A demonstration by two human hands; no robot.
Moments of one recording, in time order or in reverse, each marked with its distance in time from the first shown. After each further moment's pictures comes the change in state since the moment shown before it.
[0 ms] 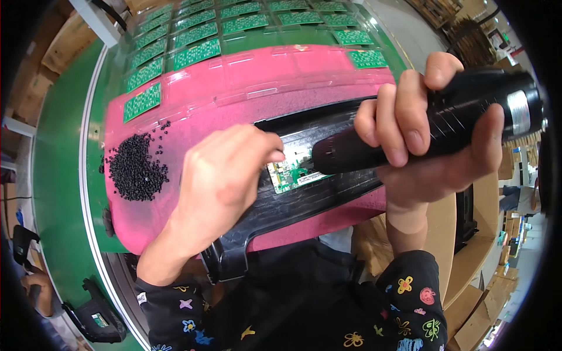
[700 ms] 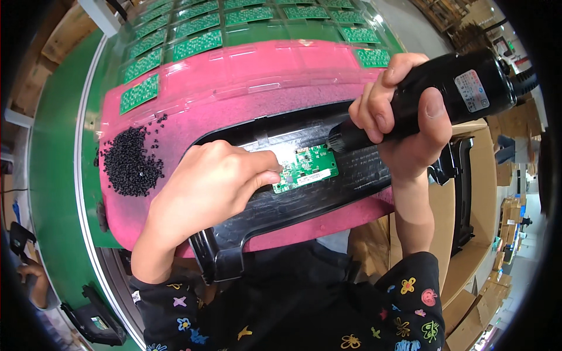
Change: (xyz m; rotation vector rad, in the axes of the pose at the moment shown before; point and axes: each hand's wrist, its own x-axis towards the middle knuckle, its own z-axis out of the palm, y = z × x) left_hand 0.005 -0.010 -0.012 -0.122 -0.567 -0.223; right_hand 0.007 0.023 -0.042 -0.363 -0.023 0.046
